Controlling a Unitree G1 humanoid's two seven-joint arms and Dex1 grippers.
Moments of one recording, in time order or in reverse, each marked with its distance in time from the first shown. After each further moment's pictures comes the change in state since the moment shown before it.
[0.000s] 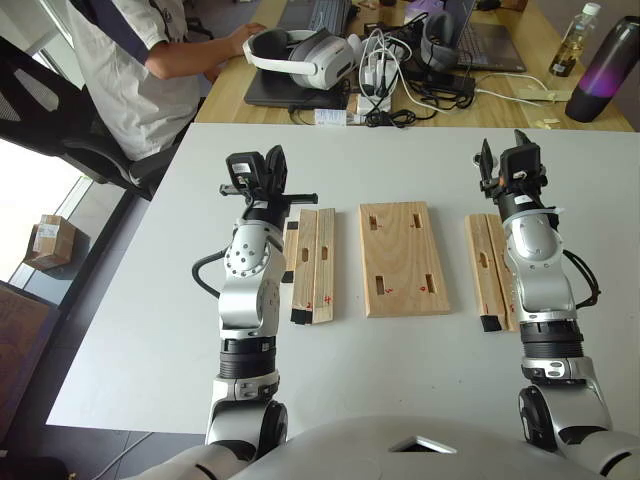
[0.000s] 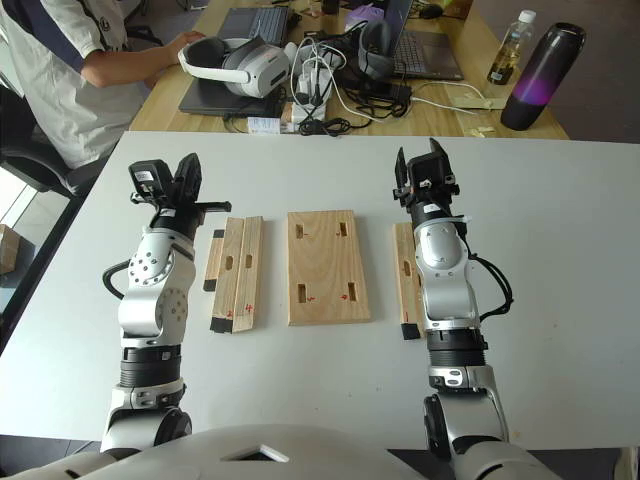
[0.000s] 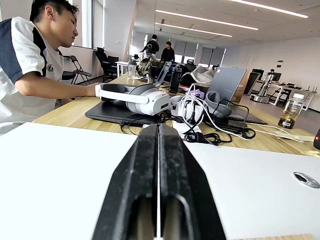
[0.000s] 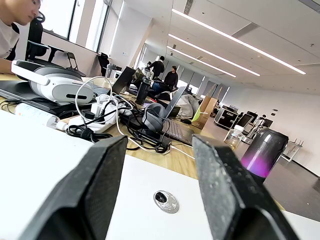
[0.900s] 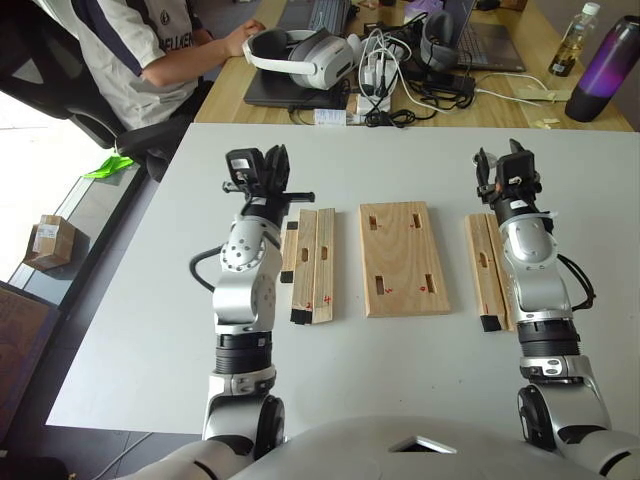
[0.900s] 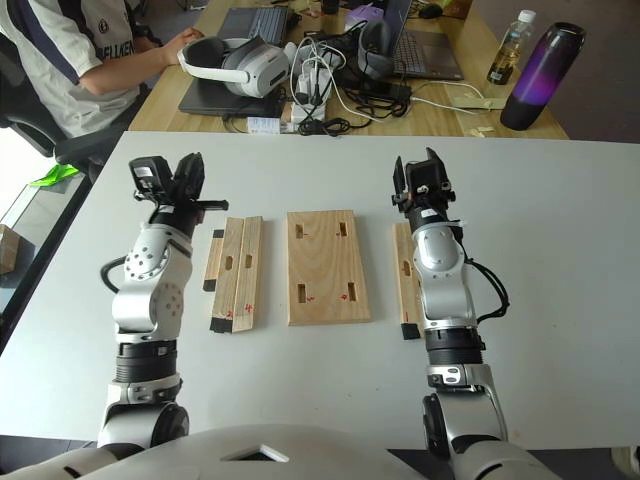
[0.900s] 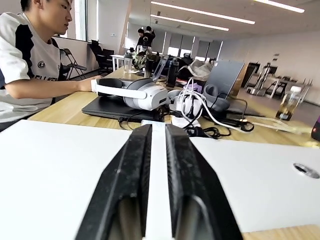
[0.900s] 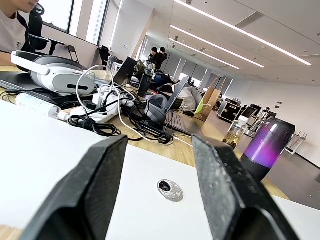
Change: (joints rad) left arm -0.032 0.128 0.036 -0.030 -0.016 0.144 -0.052; right arm 0.011 0.003 -0.007 0.042 0.012 0.000 -0.001
